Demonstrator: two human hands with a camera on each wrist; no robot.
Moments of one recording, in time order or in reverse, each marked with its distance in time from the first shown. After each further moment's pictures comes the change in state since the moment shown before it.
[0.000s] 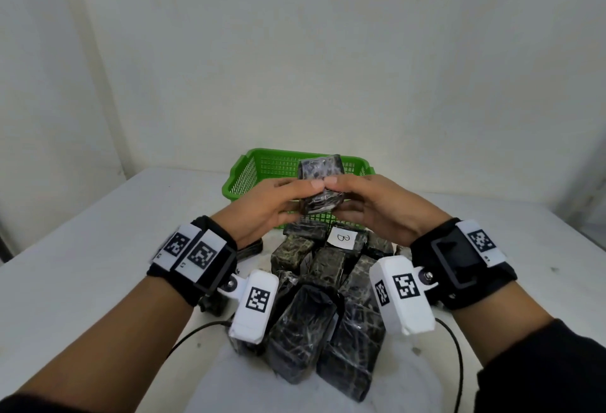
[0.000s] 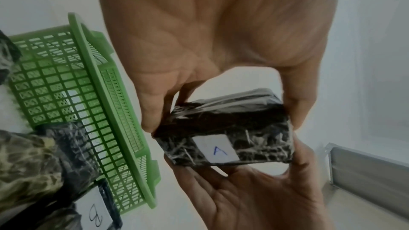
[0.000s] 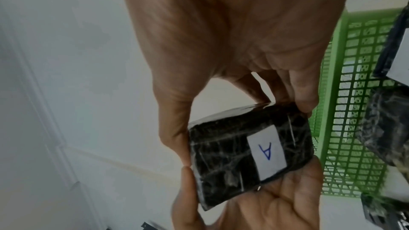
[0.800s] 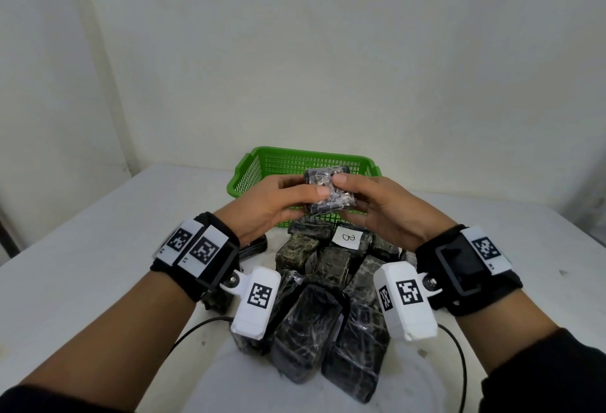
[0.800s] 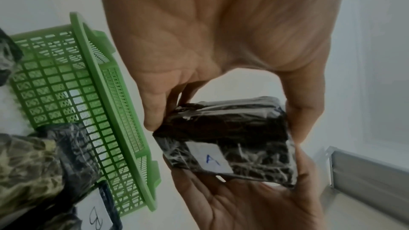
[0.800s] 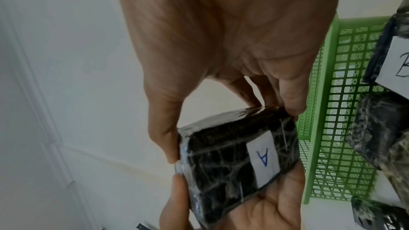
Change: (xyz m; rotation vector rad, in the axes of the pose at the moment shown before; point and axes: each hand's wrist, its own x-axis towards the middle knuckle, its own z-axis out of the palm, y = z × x) left_hand 0.003 -0.003 -0.007 0.021 0.000 -0.022; right_hand 0.003 0.006 0.003 0.040 0.023 -0.006
